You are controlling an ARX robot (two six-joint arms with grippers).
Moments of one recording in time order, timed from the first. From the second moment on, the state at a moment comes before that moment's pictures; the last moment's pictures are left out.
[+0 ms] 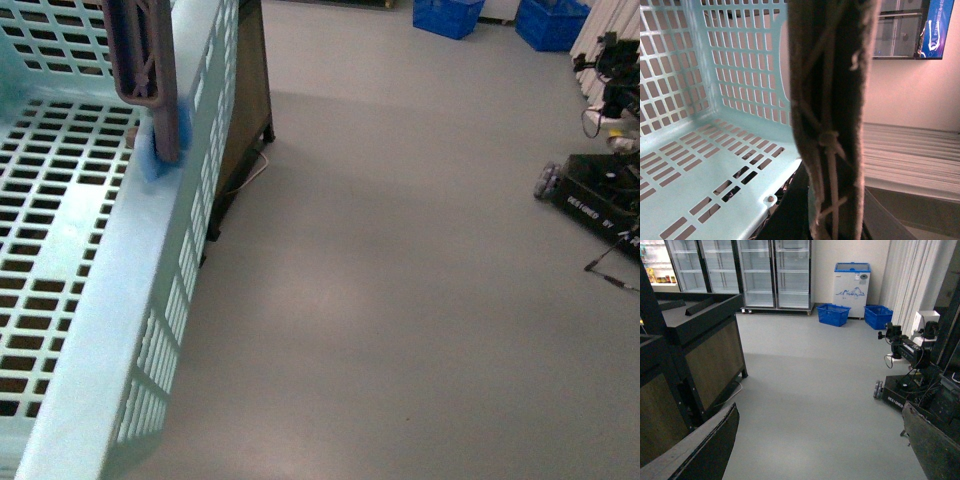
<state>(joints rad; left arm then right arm) -0.41 0.90 0.79 -0.15 -0.45 -1.58 0.00 0.00 0.01 0.00 0.00 0.00</state>
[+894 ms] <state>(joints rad) -0.41 0.90 0.78 -0.15 -0.45 -1.58 0.00 0.00 0.01 0.00 0.00 0.00</state>
